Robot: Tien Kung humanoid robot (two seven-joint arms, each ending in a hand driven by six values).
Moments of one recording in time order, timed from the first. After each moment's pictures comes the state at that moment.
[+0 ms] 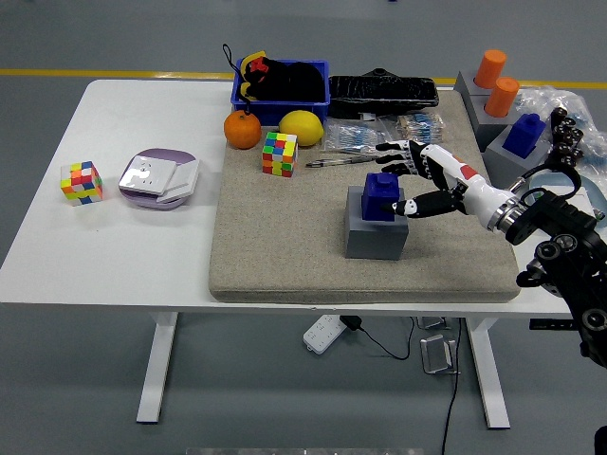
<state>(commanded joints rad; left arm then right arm) -0.14 0.18 -0.37 -0.23 0.28 -0.09 0.12 0.52 -0.12 1.22 0.99 -1.51 0.31 0.19</state>
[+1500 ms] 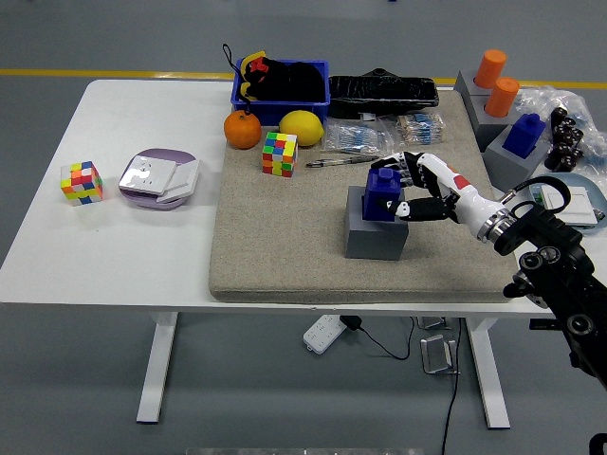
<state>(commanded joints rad) -0.14 0.17 -0.37 -0.23 0.28 -0.10 0.12 0.52 -0.11 1.16 0.94 -1.47 0.21 0.24</state>
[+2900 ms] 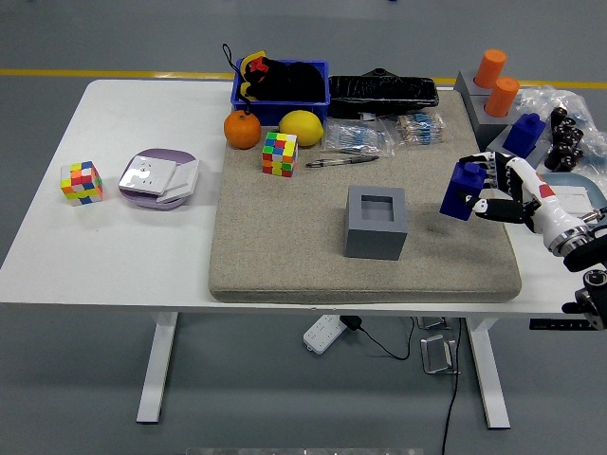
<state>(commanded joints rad) -0.14 0.17 -0.37 -0.23 0.28 -0.10 0.12 0.39 -0.15 1.43 0.90 -1.56 0.17 0.27</state>
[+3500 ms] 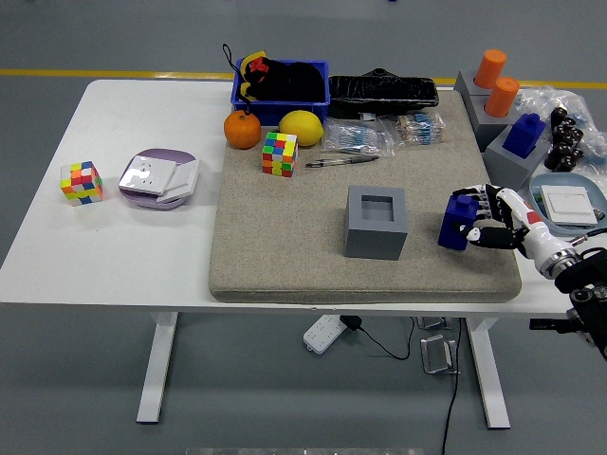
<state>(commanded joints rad) -0.14 0.17 -0.37 -0.23 0.28 -0.10 0.12 0.40 -0.15 1.37 0.78 -1.59 0.15 0.29</state>
